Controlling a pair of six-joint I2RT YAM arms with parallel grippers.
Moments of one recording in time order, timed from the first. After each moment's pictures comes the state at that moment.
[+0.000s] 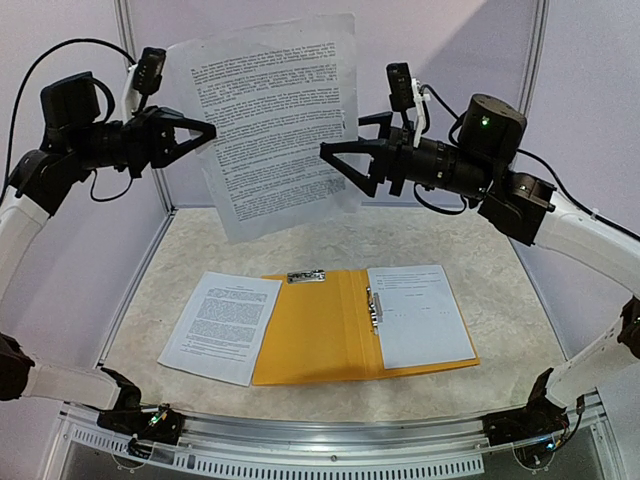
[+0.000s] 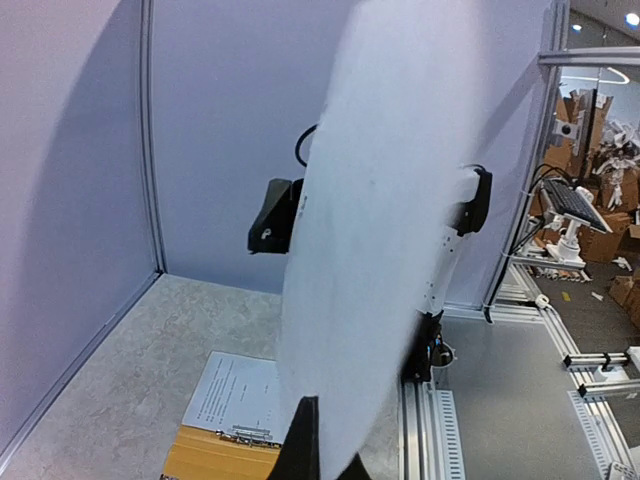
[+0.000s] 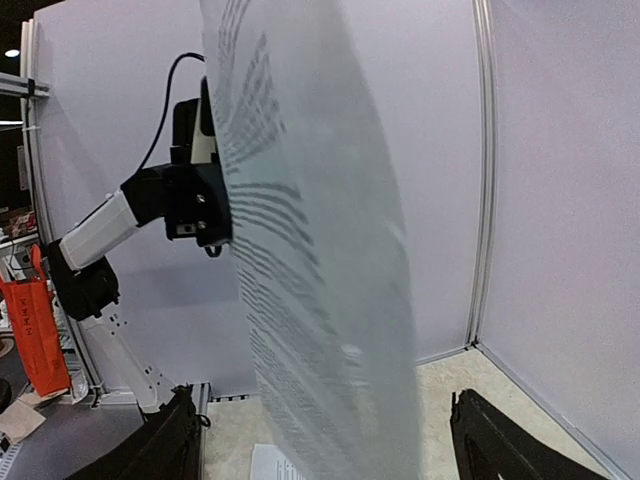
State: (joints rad) left arm -0.41 1.19 1.58 -0.43 1.03 -0.05; right arm 0.89 1.42 1.44 0.16 -0.44 0.16
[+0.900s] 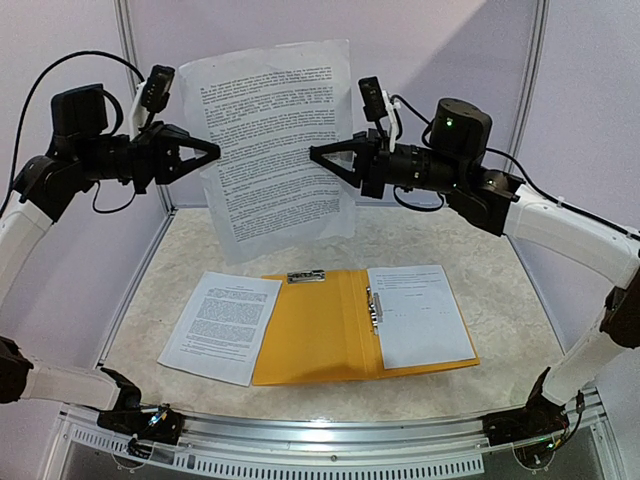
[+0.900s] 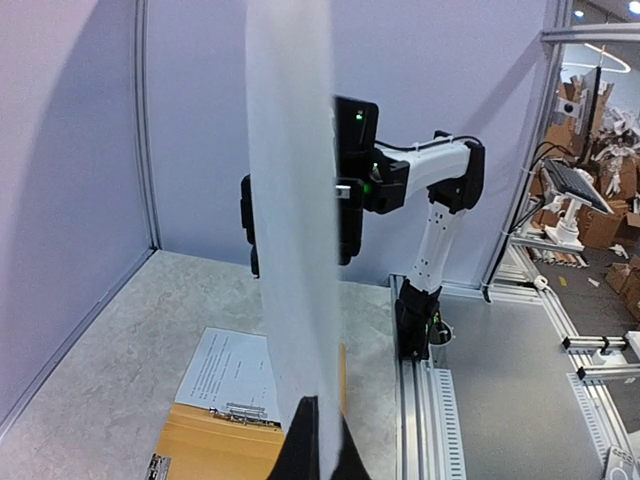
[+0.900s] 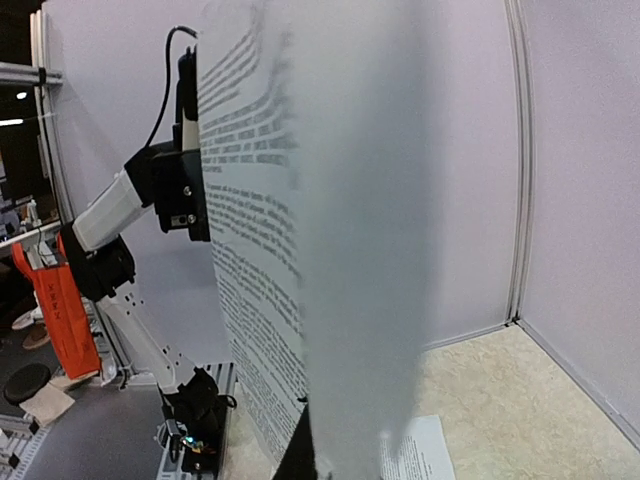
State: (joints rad) left arm -0.42 1.17 1.52 -0.50 1.03 0.03; right arm 0.84 1.55 1.49 0.19 -0.60 0.20
